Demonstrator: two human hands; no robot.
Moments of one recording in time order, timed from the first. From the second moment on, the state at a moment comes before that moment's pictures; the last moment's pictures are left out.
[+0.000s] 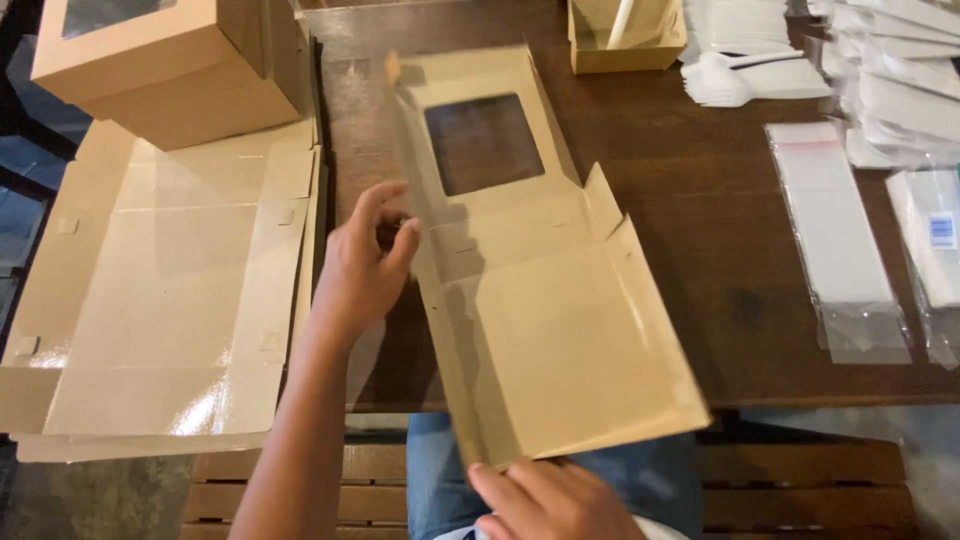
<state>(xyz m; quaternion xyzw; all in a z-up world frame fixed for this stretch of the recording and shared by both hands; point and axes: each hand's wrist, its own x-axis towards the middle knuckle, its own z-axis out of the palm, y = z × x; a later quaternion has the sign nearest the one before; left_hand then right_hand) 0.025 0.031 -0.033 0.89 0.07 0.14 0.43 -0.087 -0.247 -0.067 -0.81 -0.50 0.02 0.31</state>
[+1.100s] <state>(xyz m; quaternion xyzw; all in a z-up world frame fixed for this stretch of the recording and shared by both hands) -0.032 -0.006 -0.026 0.80 0.22 0.08 0.56 0.164 -0.089 -0.065 -0.78 -0.62 -0.01 0.10</state>
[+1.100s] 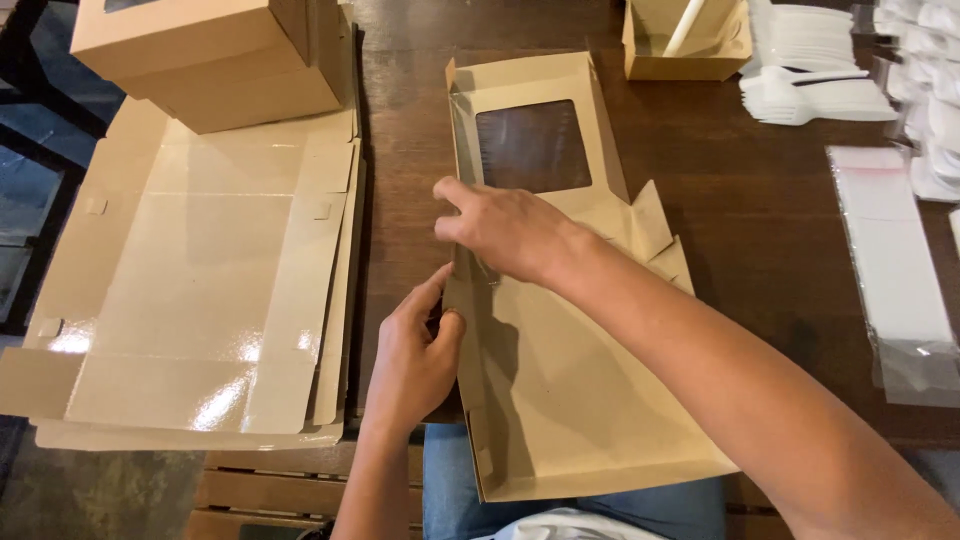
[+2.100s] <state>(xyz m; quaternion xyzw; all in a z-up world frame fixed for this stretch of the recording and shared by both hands) 0.007 -0.002 -0.018 0.84 0.22 0.00 0.50 0.192 -0.223 -0.032 -0.96 -0.11 0.15 0.20</state>
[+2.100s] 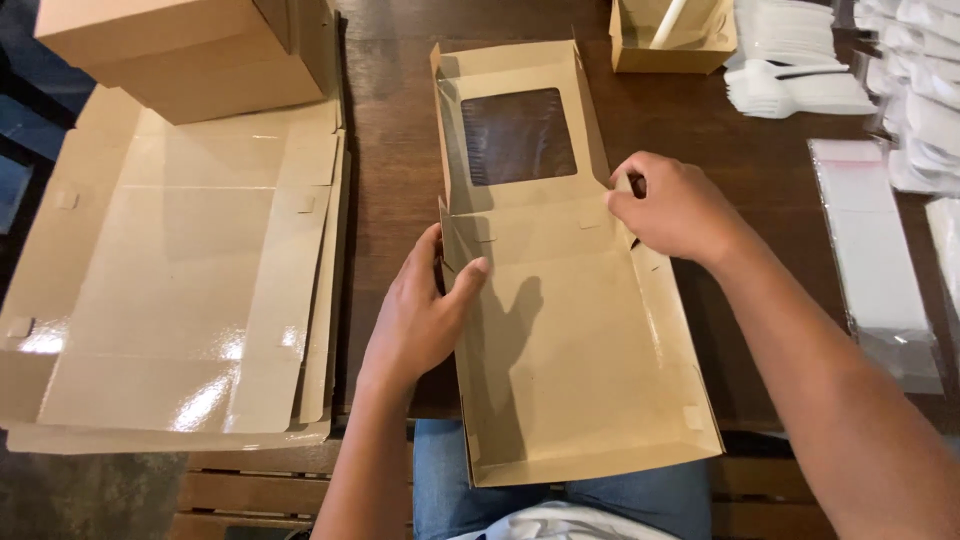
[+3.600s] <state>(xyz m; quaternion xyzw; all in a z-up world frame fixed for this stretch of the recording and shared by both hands) 0.015 0.026 -0.022 0.77 -0.04 0.03 0.64 0.153 -0.239 -0.093 -0.71 -0.21 0.00 0.68</state>
